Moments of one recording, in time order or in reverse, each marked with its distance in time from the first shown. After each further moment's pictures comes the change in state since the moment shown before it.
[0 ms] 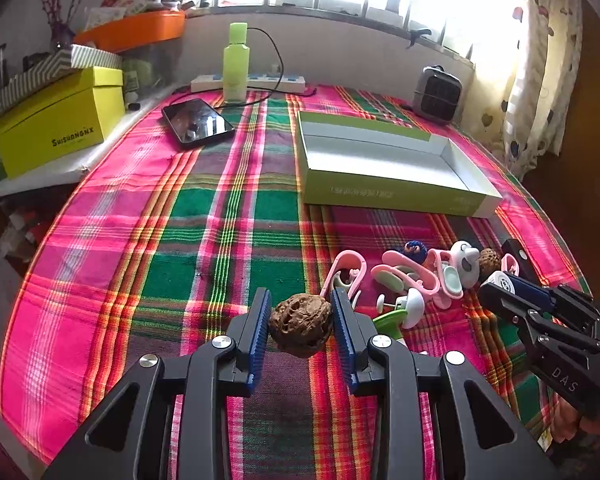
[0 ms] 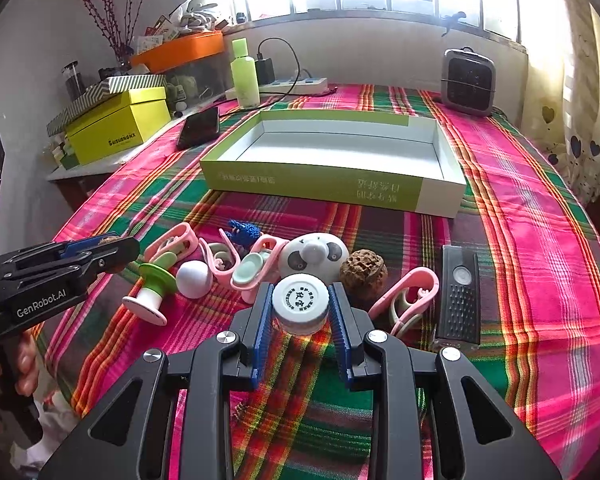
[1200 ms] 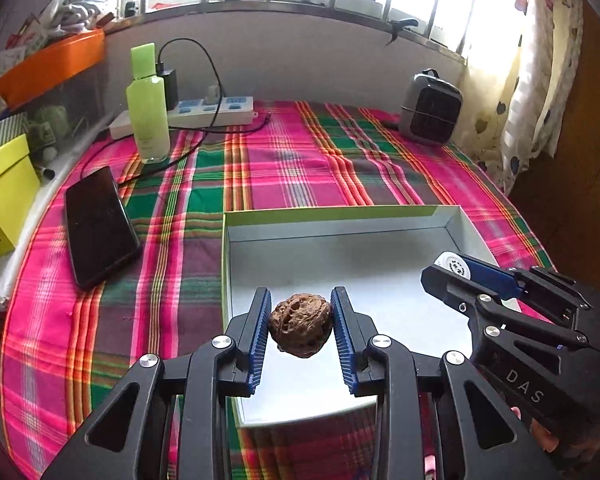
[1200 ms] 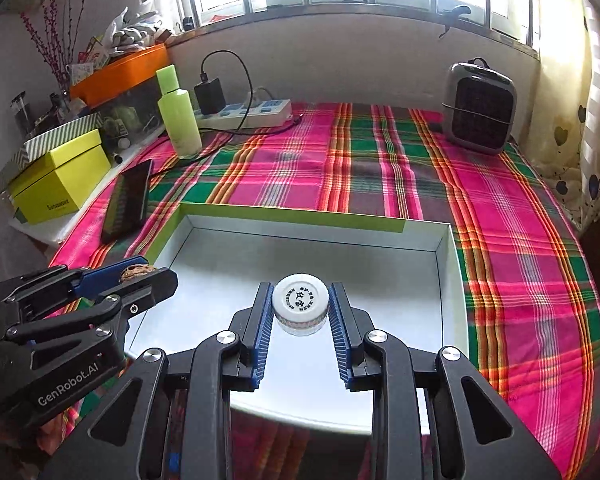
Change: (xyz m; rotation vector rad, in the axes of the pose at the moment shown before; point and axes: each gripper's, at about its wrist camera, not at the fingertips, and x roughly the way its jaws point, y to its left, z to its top) left arm 0.109 -0.039 0.147 0.077 0.061 -0.083; right arm 0.095 -0.047 0.138 0.058 0.049 -0.068
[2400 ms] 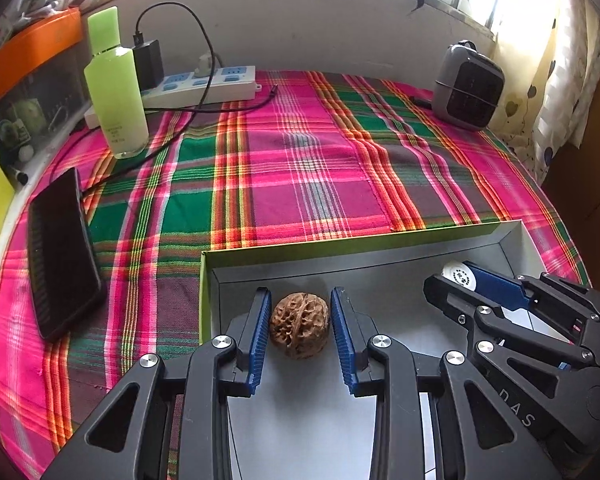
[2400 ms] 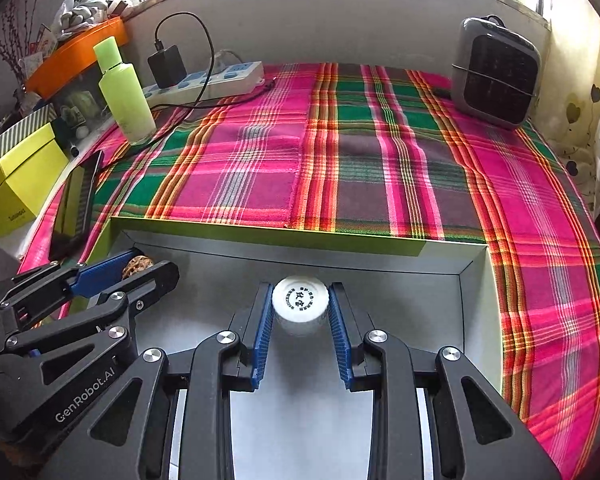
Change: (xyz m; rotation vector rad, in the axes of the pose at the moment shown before) left arm 0.068 0.004 0.031 0.011 0.096 0.040; right arm 0.062 -0.016 0.027 0.038 0.139 -0.043
